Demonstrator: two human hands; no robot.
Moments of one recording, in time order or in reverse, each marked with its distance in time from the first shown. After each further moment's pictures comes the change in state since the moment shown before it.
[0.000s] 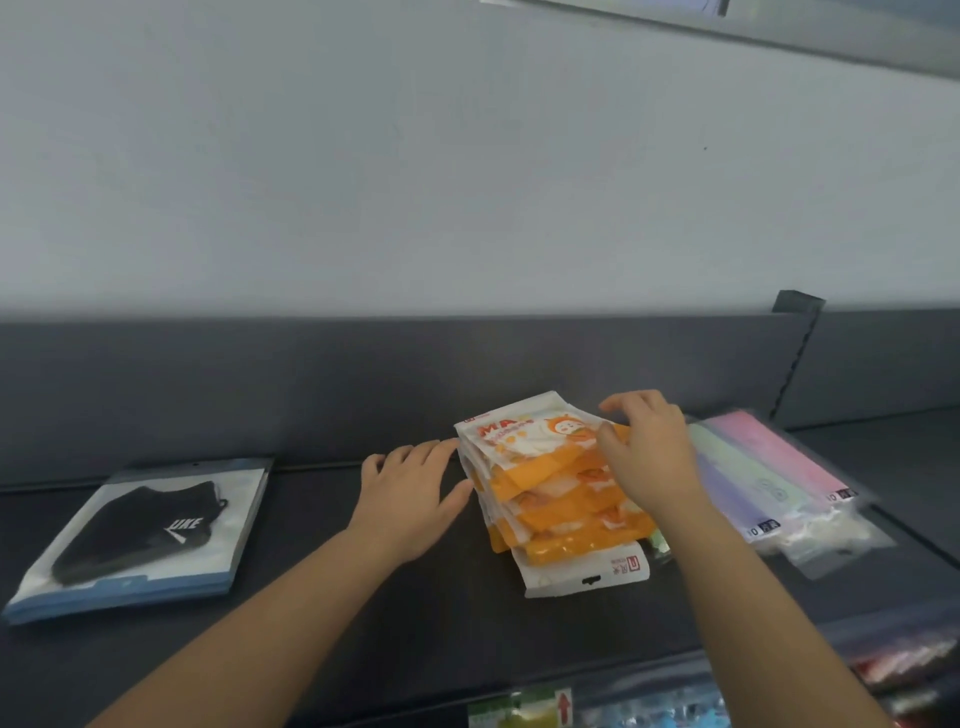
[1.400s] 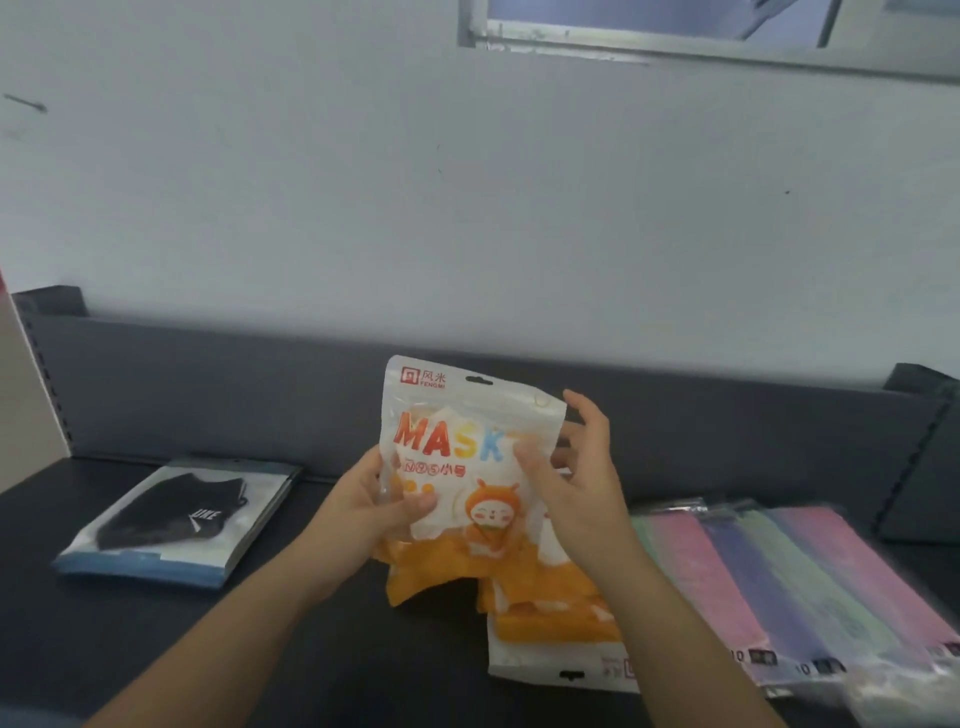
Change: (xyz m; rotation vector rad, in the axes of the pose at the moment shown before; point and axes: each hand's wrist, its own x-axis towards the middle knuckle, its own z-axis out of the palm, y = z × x) left_hand -0.023 0.020 -0.040 -1.337 0.086 -0.227; right_hand 0.013 -0.042 0.006 1.115 -0.345 -0.060
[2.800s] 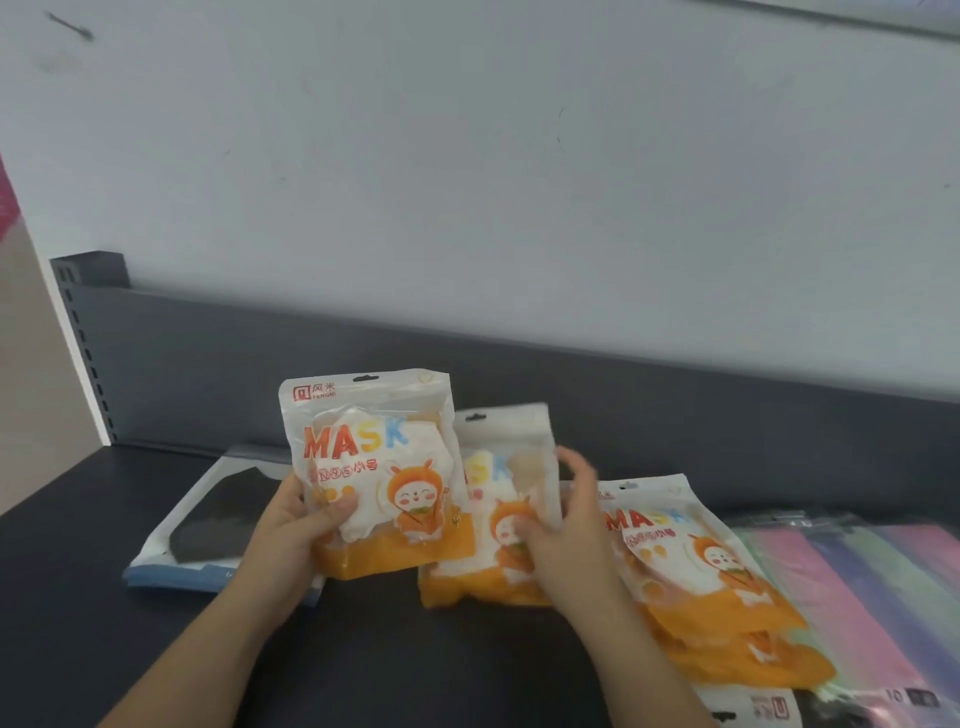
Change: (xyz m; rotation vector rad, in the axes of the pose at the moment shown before) left_hand 0.000 -0.057 -0.169 -0.335 0.280 -0.005; right_hand 0.003 0.048 0.134 -0.364 0.075 0.321
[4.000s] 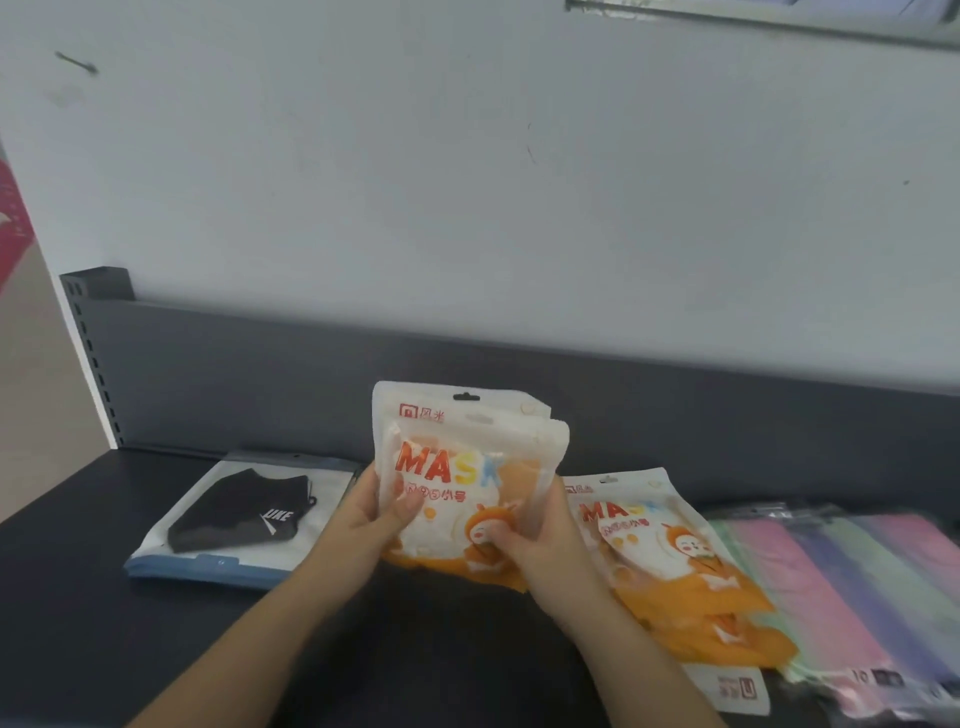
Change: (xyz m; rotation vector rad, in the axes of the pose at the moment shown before) left_hand -0.021 -0.007 0.066 0.280 -0.186 0.051; right_hand -0.007 0.015 -0.011 0.054 -0.173 0.048
